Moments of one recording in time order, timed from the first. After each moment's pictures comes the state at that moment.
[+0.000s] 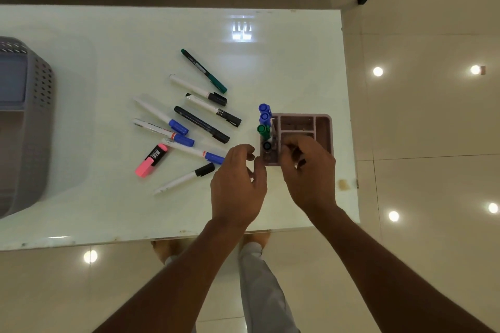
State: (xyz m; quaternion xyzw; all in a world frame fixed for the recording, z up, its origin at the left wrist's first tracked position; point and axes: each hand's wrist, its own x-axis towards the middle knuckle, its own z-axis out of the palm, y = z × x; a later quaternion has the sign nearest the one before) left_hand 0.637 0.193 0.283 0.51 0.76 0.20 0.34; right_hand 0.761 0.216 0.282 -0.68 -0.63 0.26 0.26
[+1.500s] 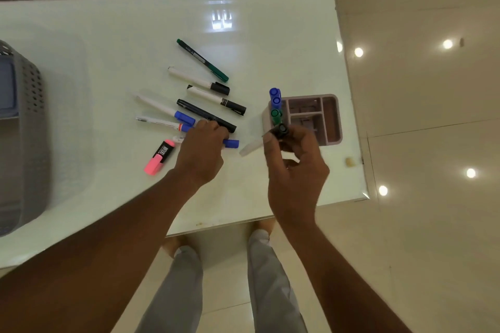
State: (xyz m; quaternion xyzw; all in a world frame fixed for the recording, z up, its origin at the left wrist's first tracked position) left_hand 0.527 0.241 0.226 0.77 0.59 0.00 0.25; right_hand 0.667 0.185 0.333 -0.73 -0.39 0.31 0.46
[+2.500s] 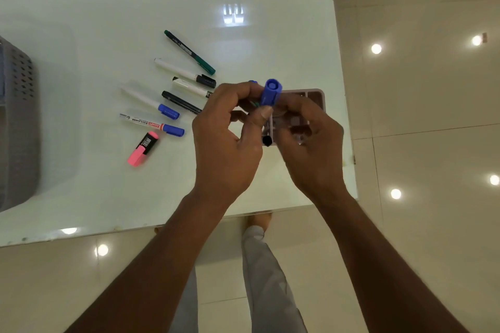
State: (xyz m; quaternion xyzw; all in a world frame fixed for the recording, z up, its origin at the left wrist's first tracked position) left_hand 0.631 0.220 0.357 0.53 0.64 0.42 0.36; right_hand 0.750 0.215 0.335 -0.66 -0.56 0.35 0.36
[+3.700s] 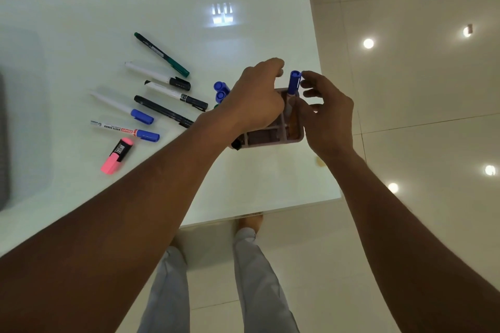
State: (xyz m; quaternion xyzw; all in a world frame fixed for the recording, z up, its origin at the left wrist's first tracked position) left_hand 0.694 0.308 0.325 0.65 0.58 0.09 0.48; right_hand 0.834 0.260 0.288 -0.73 -0.55 0.30 0.29
